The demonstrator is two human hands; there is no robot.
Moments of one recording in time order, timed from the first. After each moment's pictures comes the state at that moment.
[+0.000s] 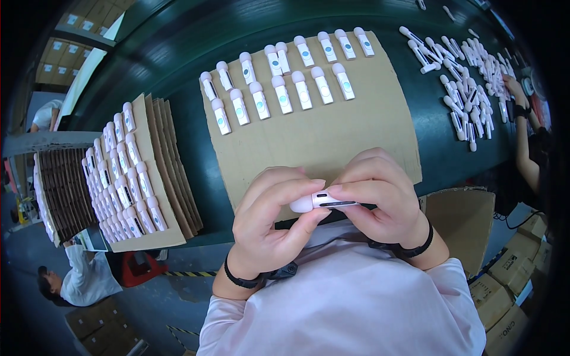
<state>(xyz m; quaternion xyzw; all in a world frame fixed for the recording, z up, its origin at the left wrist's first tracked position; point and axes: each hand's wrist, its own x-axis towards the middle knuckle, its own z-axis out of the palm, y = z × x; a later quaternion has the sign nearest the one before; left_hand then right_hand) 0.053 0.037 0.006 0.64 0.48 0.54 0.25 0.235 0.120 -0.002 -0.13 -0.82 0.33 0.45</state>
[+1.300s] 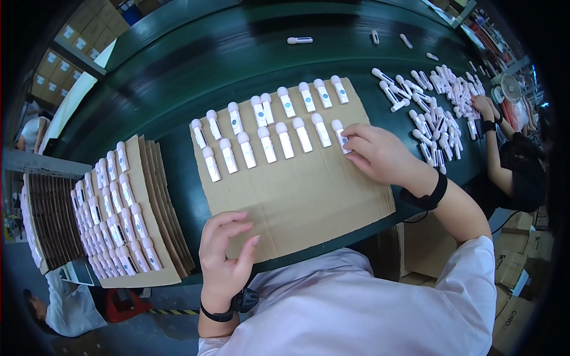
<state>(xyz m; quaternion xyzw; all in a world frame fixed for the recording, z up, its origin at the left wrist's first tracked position) 0.007 0.021 -0.010 0.61 0.62 0.45 0.19 0.279 0.234 -0.019 -0.24 -0.95 0.11 0.14</state>
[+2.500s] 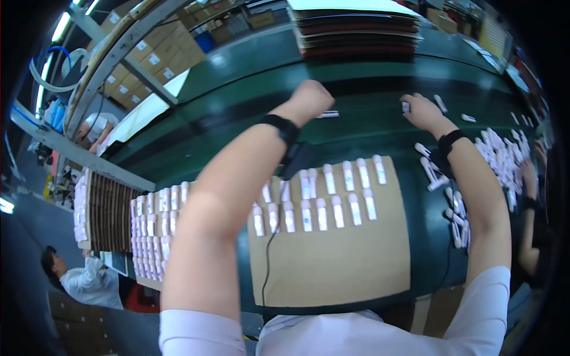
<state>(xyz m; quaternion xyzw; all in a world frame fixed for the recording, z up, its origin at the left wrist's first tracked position) -0.022 0.402 0.068 0.66 0.71 0.18 0.17 0.267 0.494 0.009 -0.50 -0.86 0.06 0.07</state>
